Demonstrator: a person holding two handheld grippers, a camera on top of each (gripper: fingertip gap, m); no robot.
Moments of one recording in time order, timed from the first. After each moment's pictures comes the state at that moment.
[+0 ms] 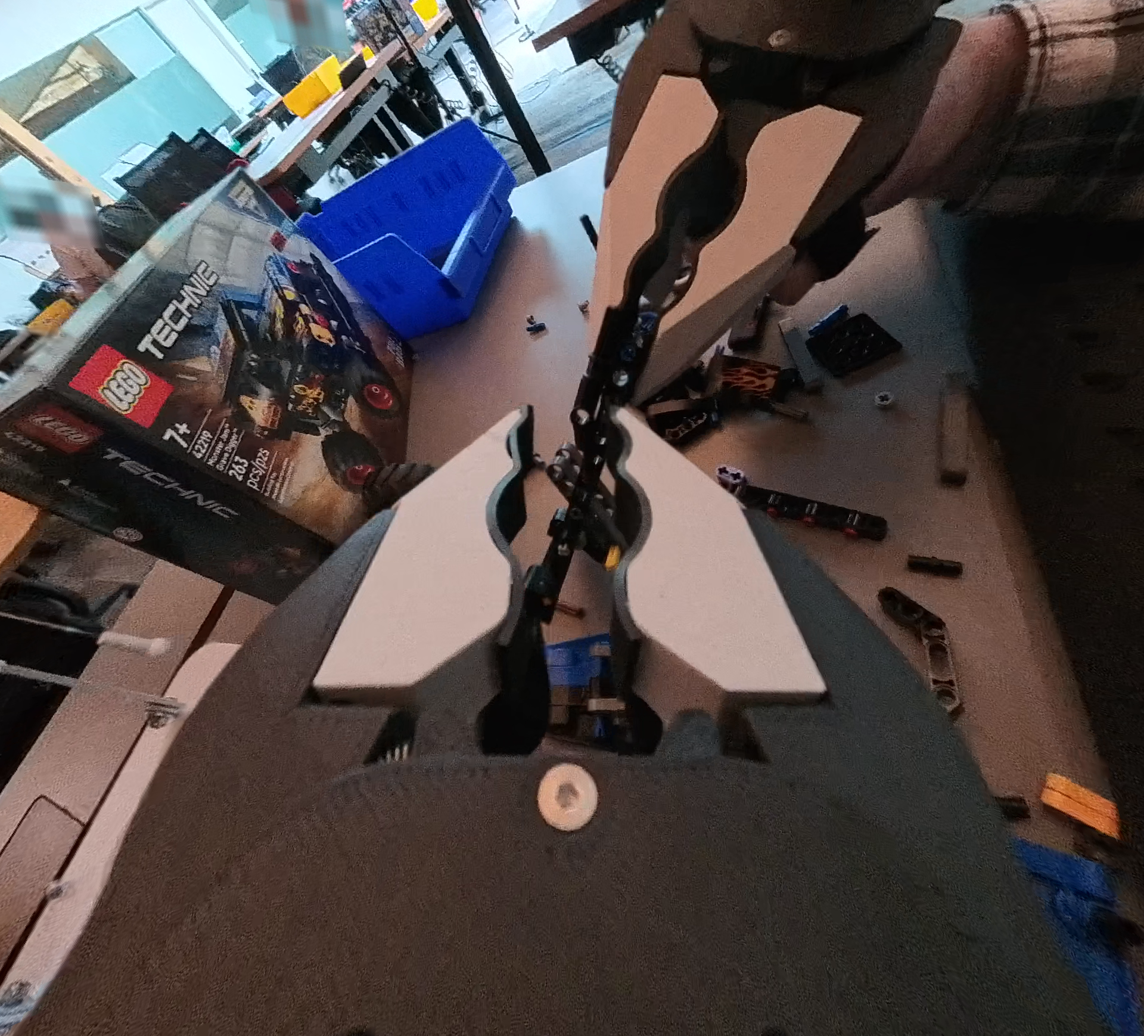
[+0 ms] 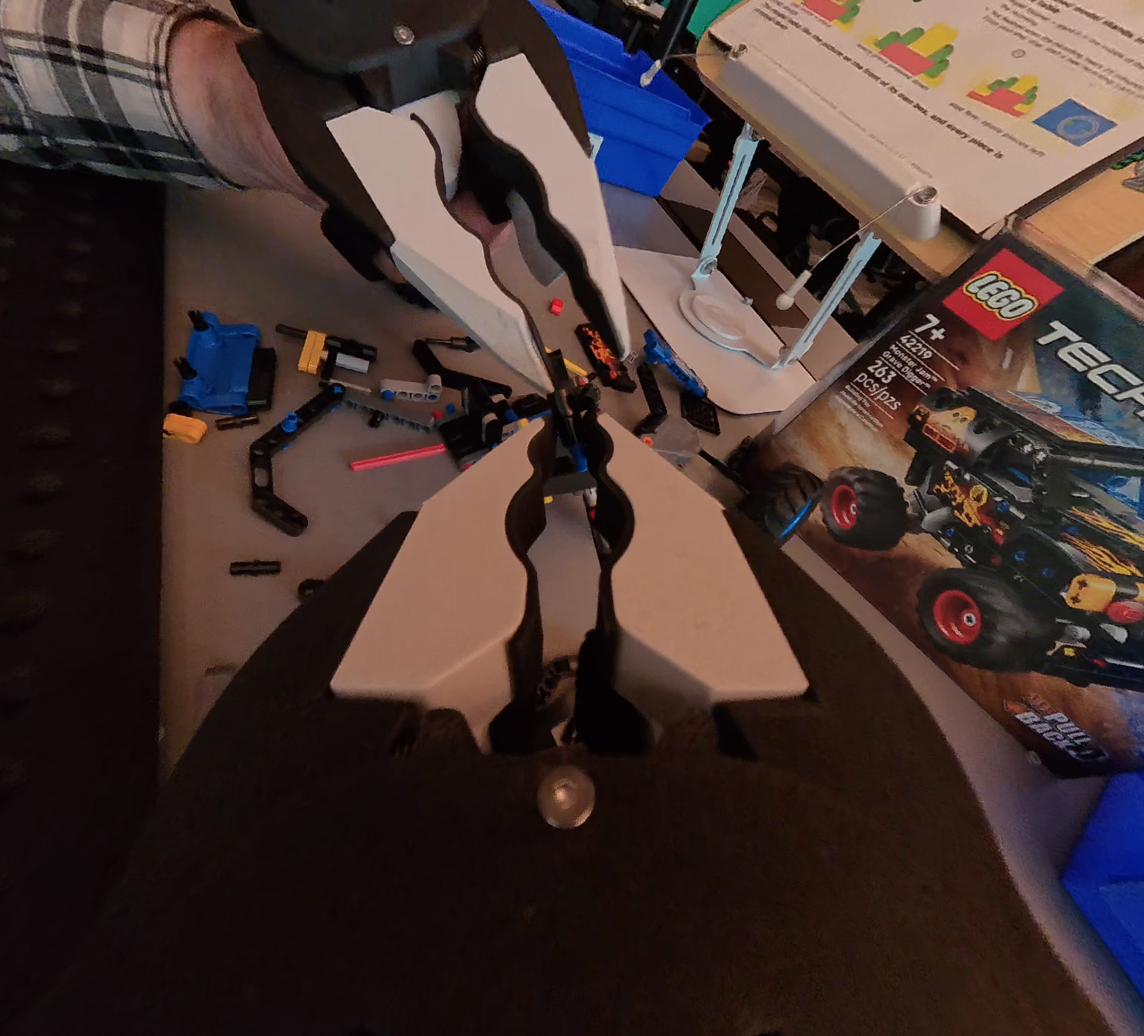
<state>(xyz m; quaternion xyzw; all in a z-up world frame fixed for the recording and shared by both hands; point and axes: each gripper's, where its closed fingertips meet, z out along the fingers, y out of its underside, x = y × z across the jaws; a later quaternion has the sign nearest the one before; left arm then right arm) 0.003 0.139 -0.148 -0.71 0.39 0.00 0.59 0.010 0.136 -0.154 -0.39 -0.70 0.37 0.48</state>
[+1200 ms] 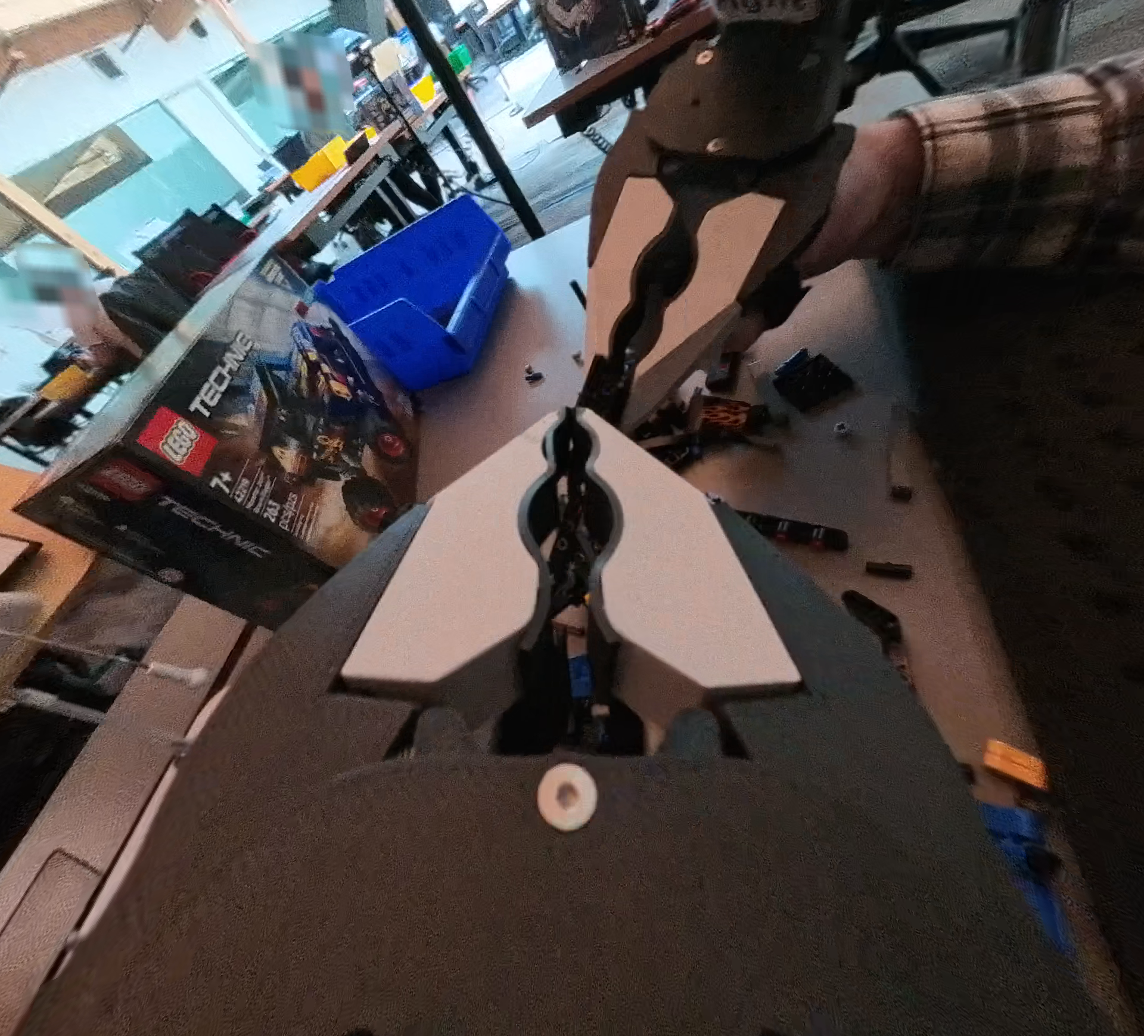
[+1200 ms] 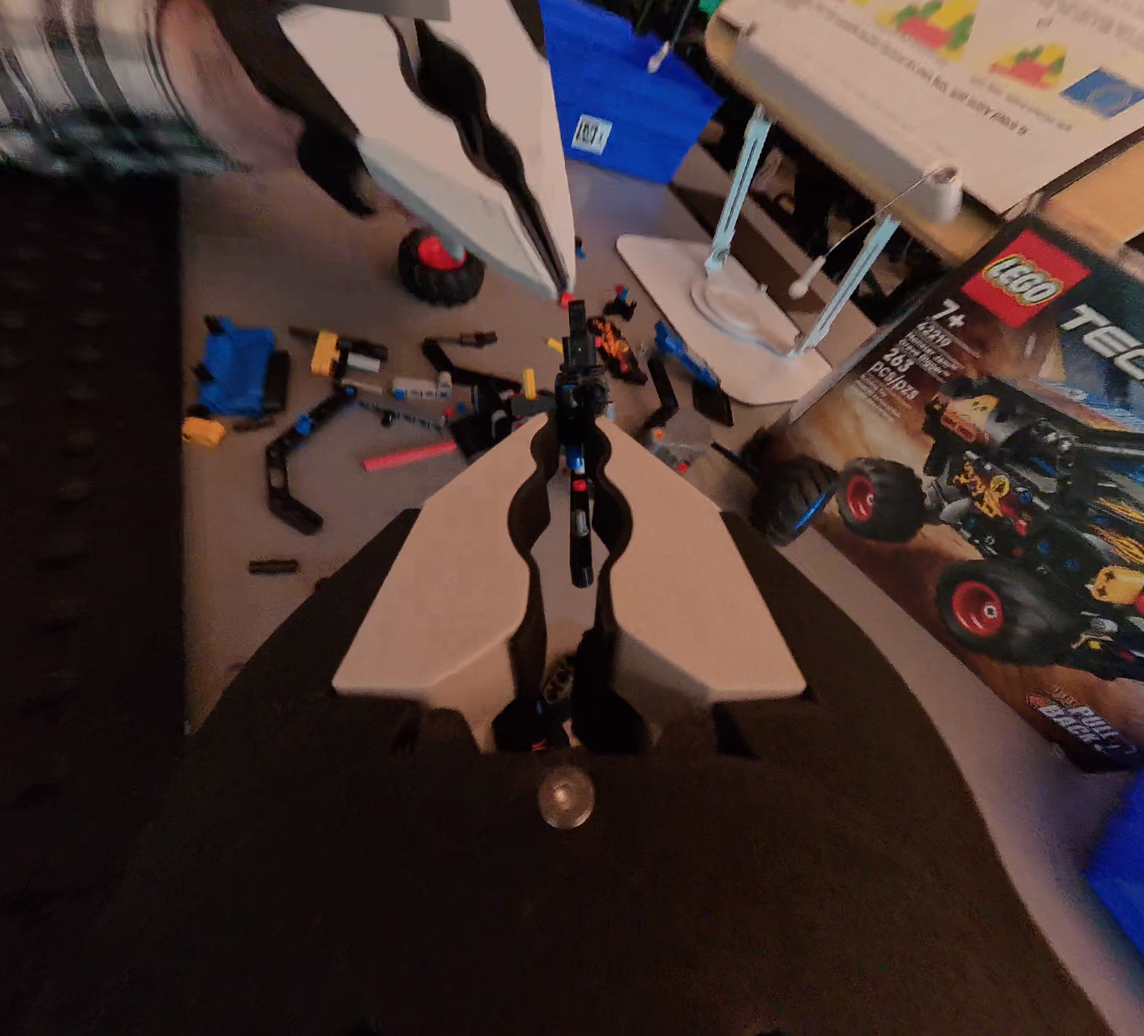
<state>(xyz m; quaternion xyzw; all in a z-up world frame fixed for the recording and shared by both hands) 0.006 0.123 -0.124 -0.67 0.41 -0.02 0.62 0.010 0.133 -0.153 -0.40 -0.70 0.38 0.46</state>
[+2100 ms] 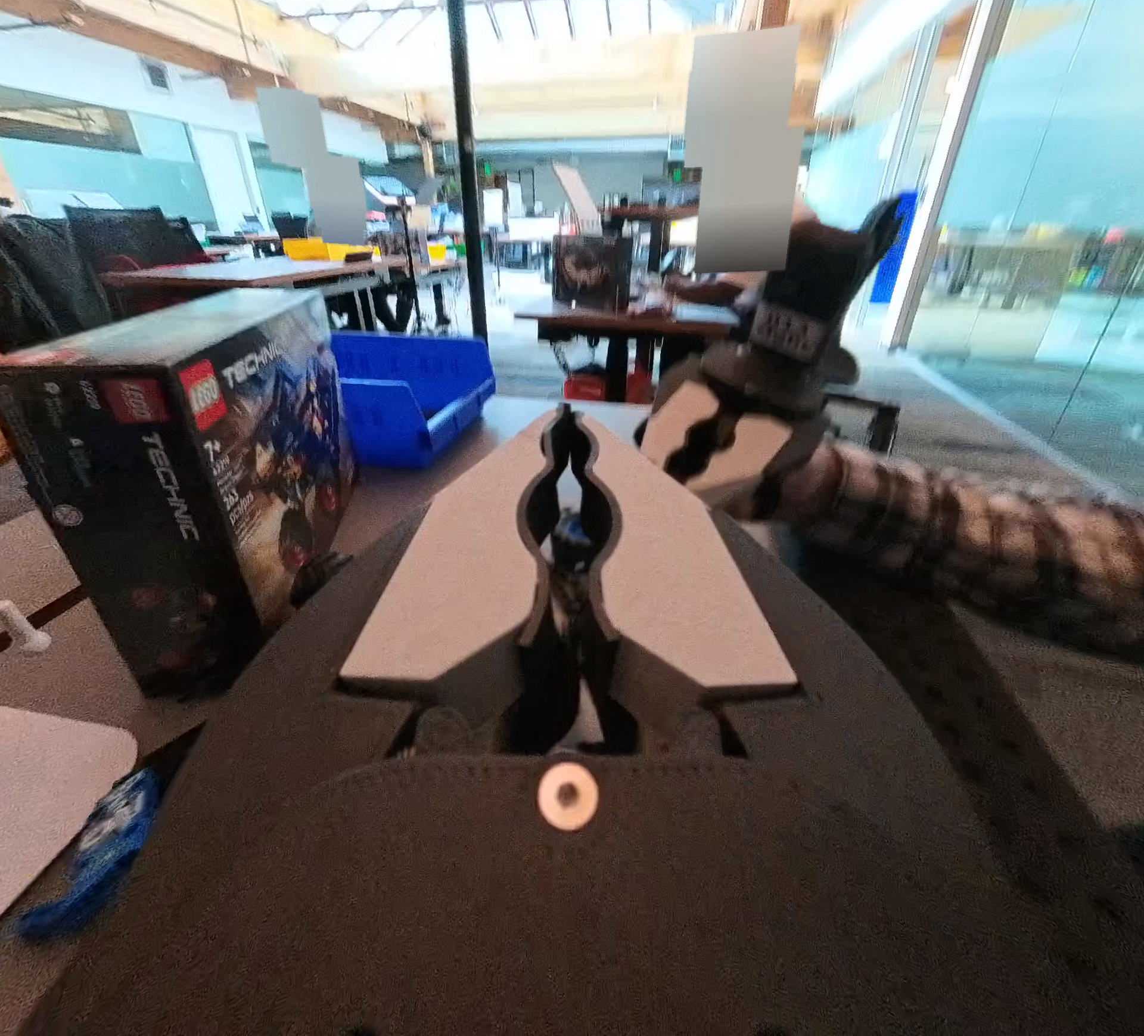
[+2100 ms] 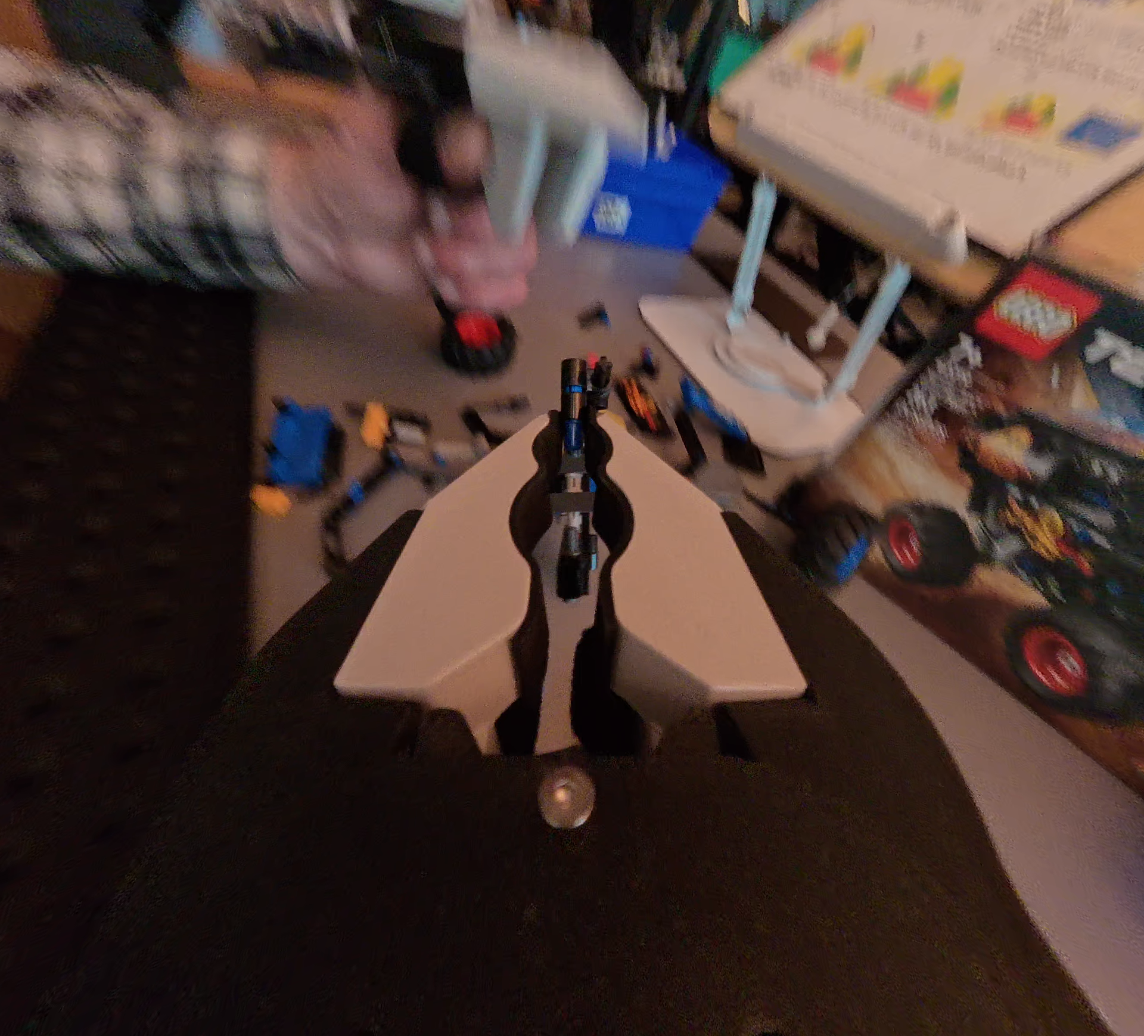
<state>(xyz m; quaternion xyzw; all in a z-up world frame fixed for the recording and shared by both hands) -0.022 0.125 -0.067 -0.63 0.22 -0.24 0.71 0.012 0.123 -0.138 -0.39 -0.67 0.44 0.45</state>
